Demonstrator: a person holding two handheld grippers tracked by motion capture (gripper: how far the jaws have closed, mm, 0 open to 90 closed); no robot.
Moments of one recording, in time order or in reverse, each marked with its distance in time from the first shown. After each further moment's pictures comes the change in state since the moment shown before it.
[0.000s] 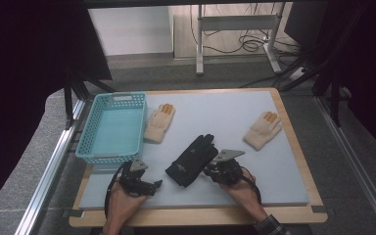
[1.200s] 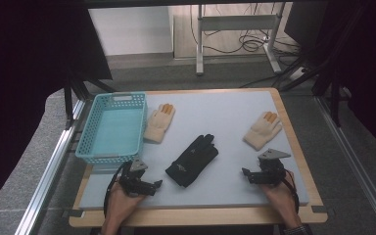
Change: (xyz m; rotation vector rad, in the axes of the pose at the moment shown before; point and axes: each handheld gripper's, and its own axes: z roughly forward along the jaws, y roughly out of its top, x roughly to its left) left arm 0.000 0.000 0.000 0.000 0.002 -0.001; right arm -0.076 -0.063 -0.069 0.033 -0.292 0.135
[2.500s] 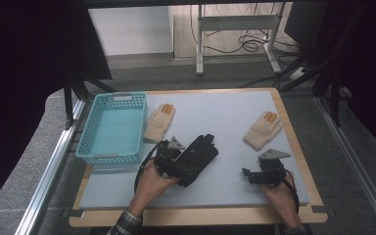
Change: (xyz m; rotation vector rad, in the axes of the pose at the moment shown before) left arm -0.059 0.115 0.032 0.033 -0.134 0.074; right arm 0.000 0.000 0.000 -0.001 0.002 0.002
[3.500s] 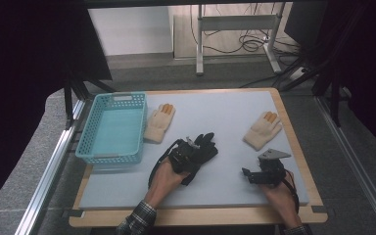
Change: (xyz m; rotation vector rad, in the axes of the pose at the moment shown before) left arm 0.000 0.013 0.048 0.163 0.100 0.016; right arm 0.000 0.000 0.000 0.000 0.000 0.000
